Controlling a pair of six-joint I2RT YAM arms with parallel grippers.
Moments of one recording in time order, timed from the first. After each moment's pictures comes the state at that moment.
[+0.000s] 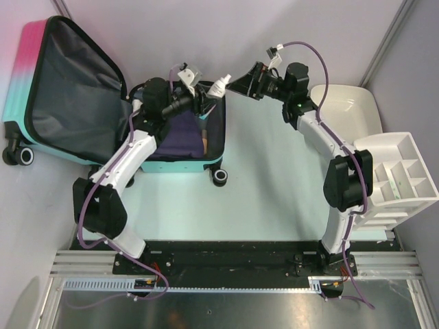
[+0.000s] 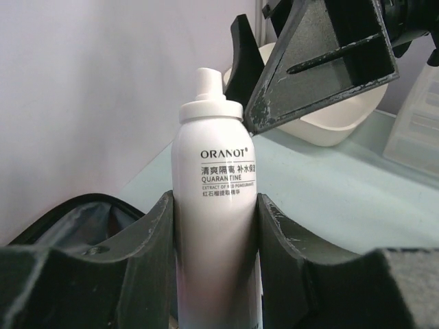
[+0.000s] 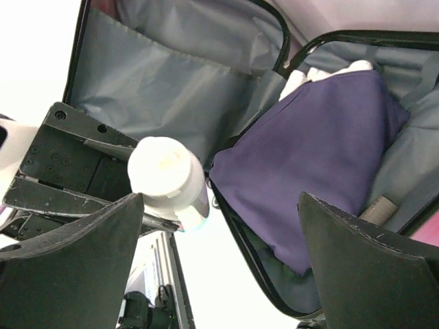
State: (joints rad) left arm -0.33 1.60 1.44 0.16 0.65 0.07; right arm 0.31 1.91 1.72 0.26 -0.77 0.83
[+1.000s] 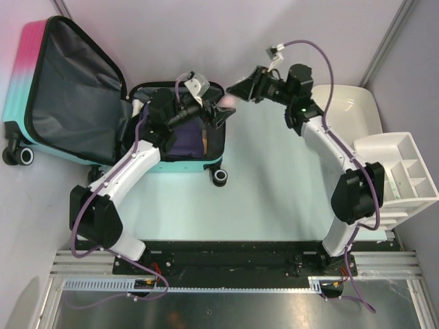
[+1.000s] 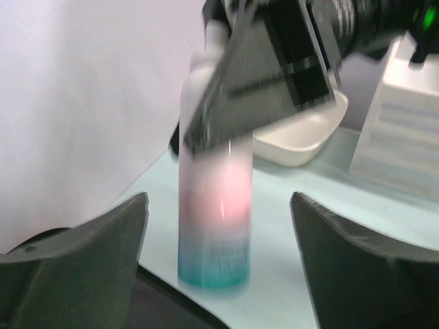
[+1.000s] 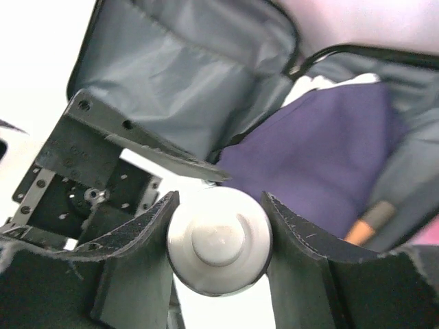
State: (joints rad) left arm -0.43 1.52 1.32 0.31 0.62 0.03; right arm 0.38 1.77 1.65 0.23 -0.74 0.74
